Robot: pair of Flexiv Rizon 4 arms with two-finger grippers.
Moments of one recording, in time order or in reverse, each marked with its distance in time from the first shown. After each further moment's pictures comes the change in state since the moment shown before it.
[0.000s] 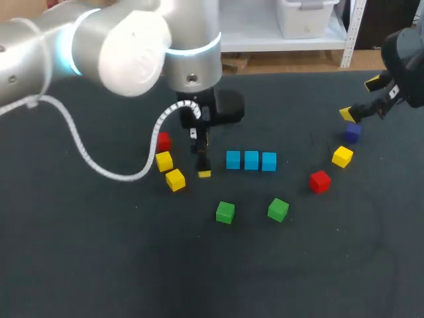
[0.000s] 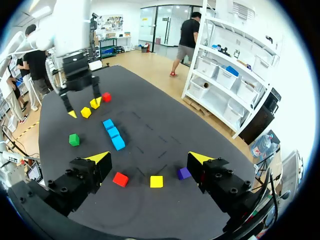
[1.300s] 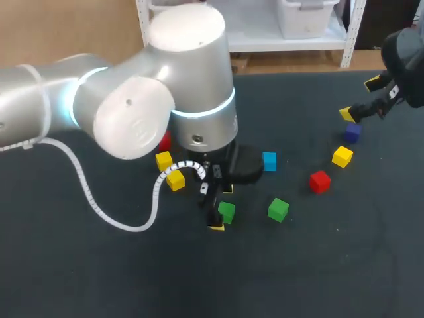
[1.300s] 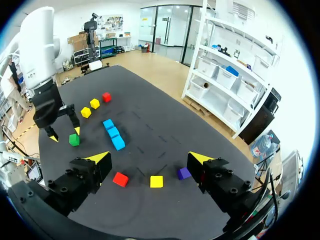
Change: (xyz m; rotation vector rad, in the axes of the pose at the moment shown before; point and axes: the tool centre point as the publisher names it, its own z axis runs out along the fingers) left arm -0.031 -0.089 0.042 0.015 -0.044 0.268; right arm 0.000 0.000 0.000 0.000 0.000 0.000
